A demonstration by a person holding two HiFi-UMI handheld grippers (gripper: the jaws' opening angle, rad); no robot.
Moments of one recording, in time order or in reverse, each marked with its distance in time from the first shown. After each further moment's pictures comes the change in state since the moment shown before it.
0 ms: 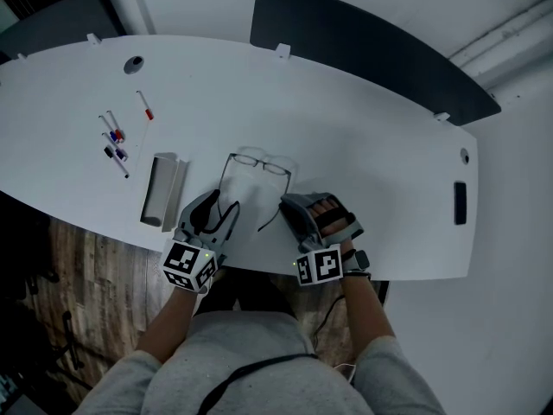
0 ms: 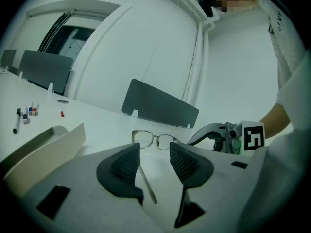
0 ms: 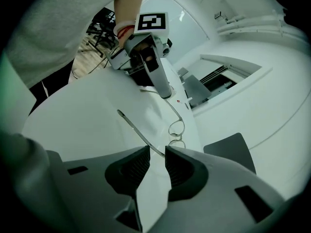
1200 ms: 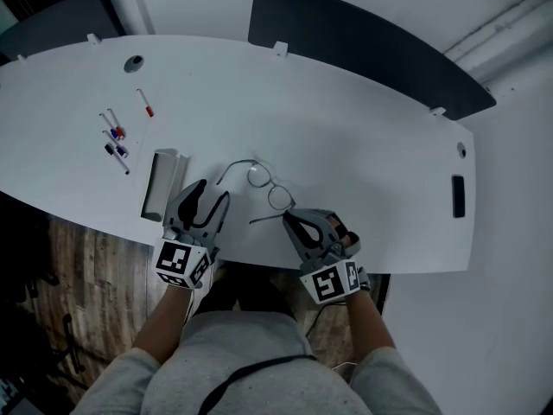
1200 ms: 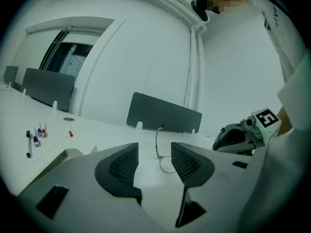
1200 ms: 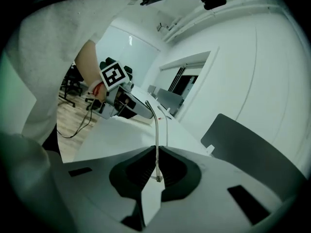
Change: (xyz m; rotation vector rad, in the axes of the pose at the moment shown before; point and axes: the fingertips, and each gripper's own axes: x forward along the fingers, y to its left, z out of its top) left arm -0.023 0.012 0.029 0.086 -0.101 0.059; right arm -0.061 -0.016 0.036 0.546 -0.236 -0.064
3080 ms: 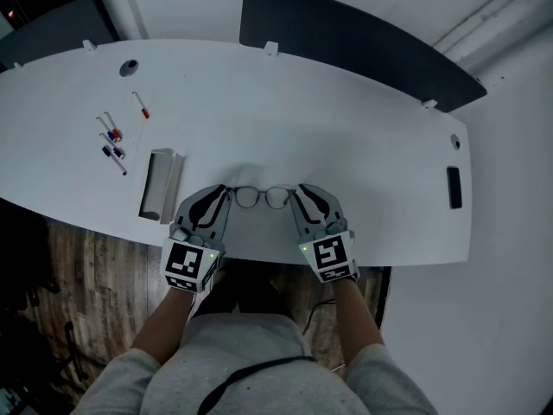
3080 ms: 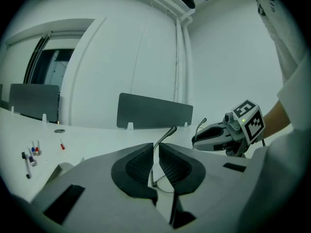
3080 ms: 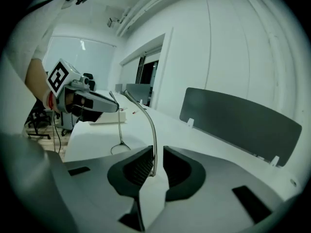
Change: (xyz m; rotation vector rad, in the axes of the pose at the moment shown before) left arm 0.000 -0.038 0.009 0.150 0.062 -0.060; right arm 0.003 -0.040 -0.034 0.439 0.107 -0.206
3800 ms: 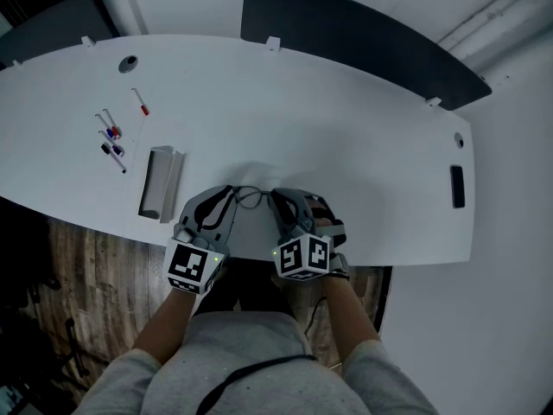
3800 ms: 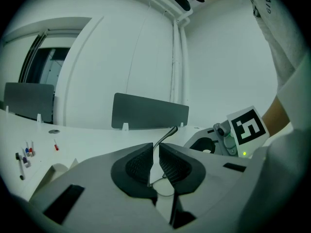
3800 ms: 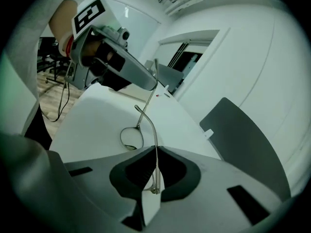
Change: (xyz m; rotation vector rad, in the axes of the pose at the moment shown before) left arm 0.006 -0.013 0.001 0.005 -0.001 -0.046; right arm 0.035 0.046 -0.012 -0.497 0.159 0.071
